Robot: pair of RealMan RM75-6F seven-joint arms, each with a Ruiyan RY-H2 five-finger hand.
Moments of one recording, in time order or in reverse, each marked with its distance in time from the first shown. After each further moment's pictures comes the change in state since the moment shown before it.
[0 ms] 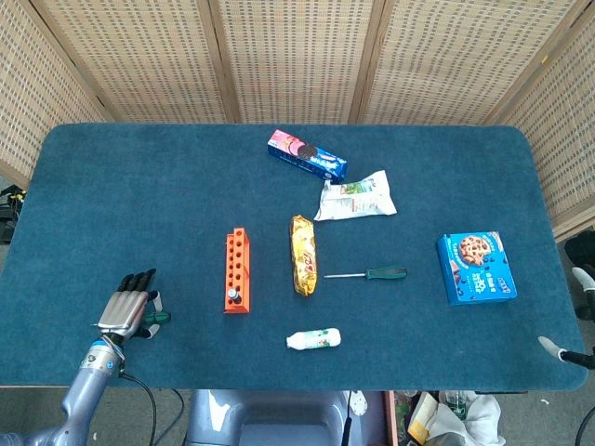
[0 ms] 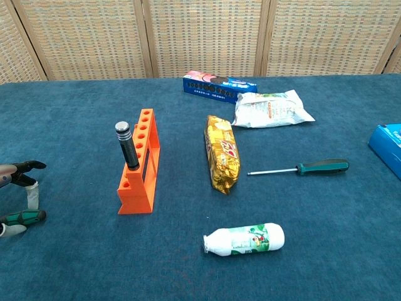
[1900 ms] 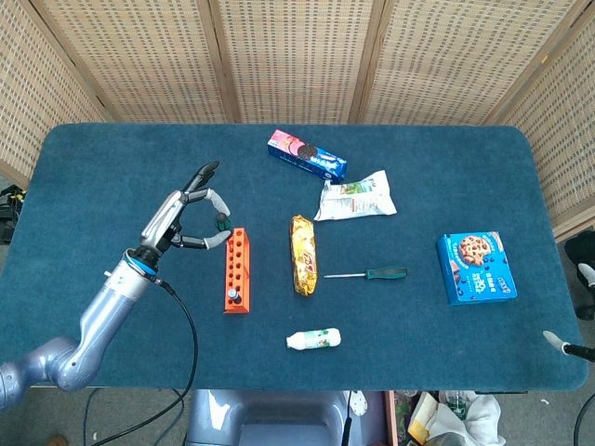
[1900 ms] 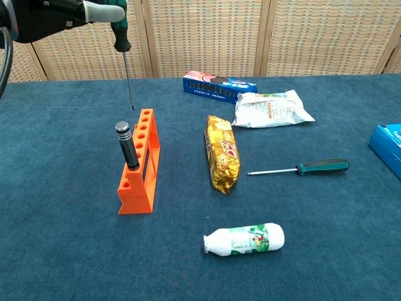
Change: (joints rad) left arm -0.247 0.178 -0.410 -0.139 0.199 -0.184 -1.055; right arm 0.022 -0.018 0.024 0.024 0.077 -0.049 -0.030
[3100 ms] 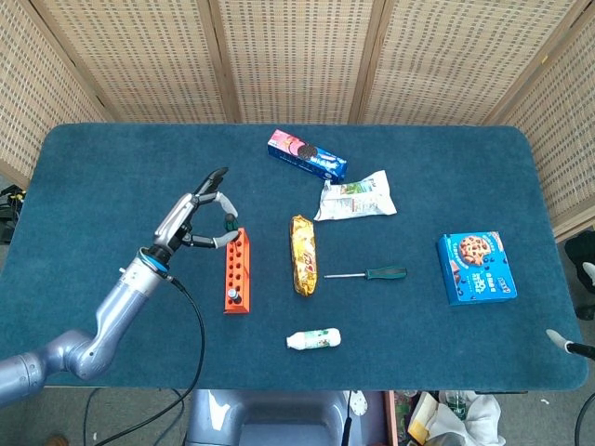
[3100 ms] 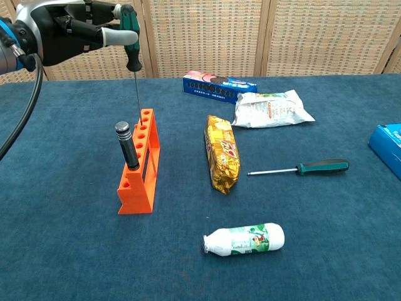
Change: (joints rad) left arm -0.039 -0.081 0.028 0.121 0.011 -0.039 -0.091; right arm 0.000 -0.004 0.009 0.007 0.015 -0.007 -0.011
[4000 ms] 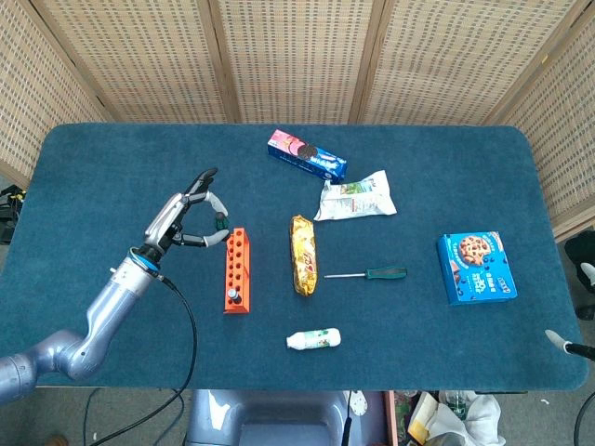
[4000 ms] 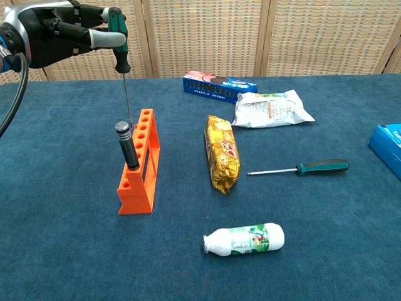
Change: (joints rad) left arm 0.016 0.029 0.011 0.013 0.008 -0.015 -0.054; right arm 0.000 0.000 0.000 -0.002 -0.002 -0.002 -0.002
